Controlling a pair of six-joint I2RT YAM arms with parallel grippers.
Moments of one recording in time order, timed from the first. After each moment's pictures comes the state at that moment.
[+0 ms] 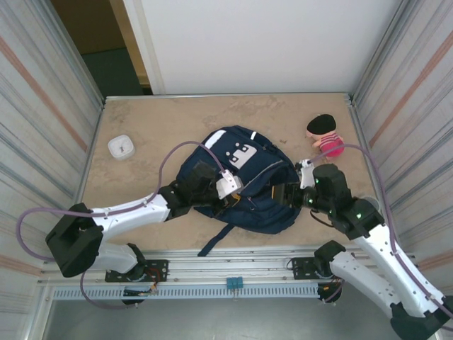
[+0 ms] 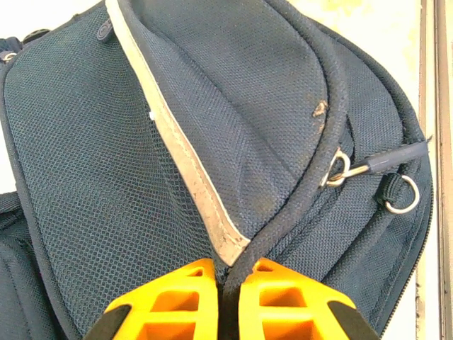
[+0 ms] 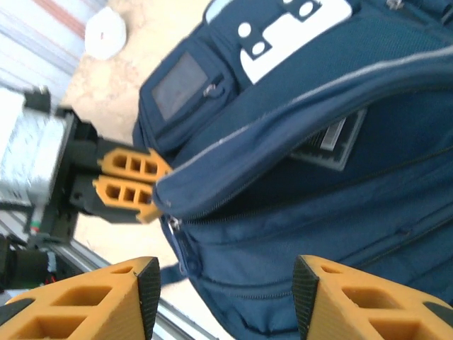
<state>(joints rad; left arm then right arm) -0.89 1.34 0.73 -0.01 0.28 0.20 0.60 0.67 0.79 -0.77 -0.17 0.51</state>
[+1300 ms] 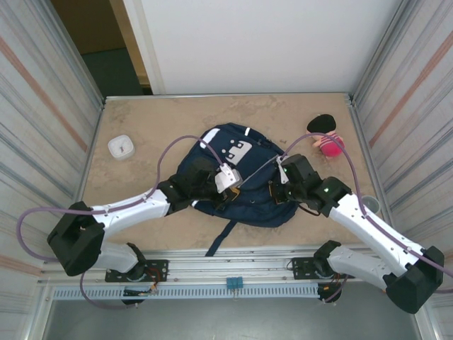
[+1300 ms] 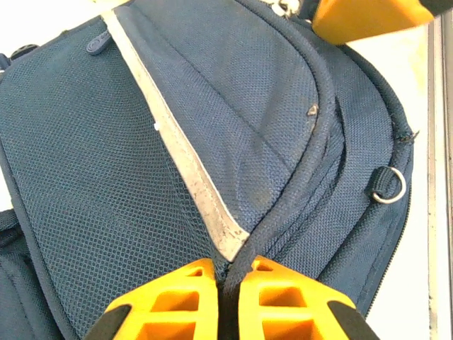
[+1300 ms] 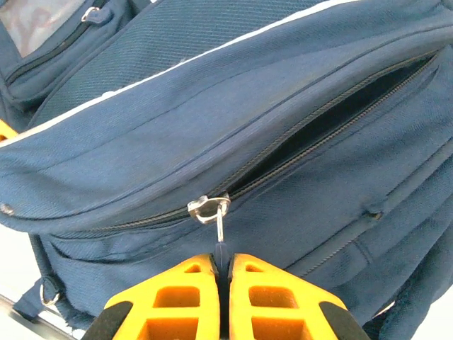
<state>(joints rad) -0.83 1.35 0.77 -0.03 0.31 0.22 0.64 0.99 0.86 -0.79 0.01 0.37</state>
